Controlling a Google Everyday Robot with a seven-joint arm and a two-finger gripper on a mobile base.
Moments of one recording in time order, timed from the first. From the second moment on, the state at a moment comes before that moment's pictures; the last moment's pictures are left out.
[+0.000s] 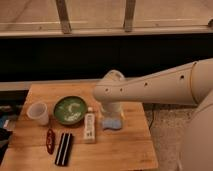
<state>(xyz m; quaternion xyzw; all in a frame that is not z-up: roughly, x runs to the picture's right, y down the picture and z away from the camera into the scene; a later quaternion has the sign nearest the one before) 0.028 0.153 0.707 -0.21 0.24 0.65 0.69</state>
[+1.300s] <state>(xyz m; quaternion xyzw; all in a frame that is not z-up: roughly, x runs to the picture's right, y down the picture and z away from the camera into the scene) -0.122 0.172 0.663 -0.25 0.11 0.58 0.77</state>
